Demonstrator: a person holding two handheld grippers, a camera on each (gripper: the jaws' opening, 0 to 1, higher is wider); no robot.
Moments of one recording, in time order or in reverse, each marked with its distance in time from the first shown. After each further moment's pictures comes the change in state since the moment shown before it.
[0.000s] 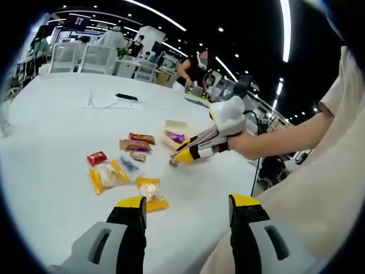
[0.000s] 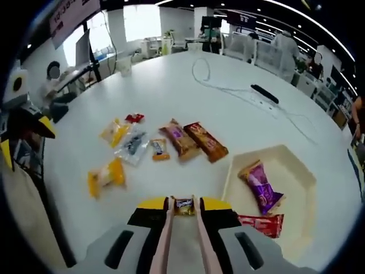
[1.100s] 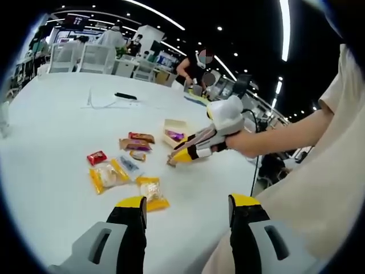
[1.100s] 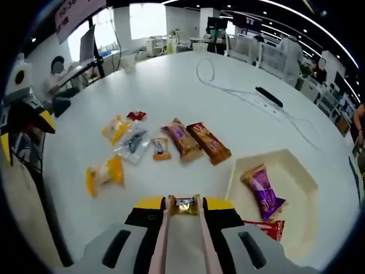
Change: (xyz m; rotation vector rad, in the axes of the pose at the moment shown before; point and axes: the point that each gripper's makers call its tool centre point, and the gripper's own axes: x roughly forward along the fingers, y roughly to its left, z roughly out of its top) left arm -0.002 0.004 -0.003 0.003 0.009 0.000; right arm 0.014 0.006 -0.001 -0.062 0.023 0.016
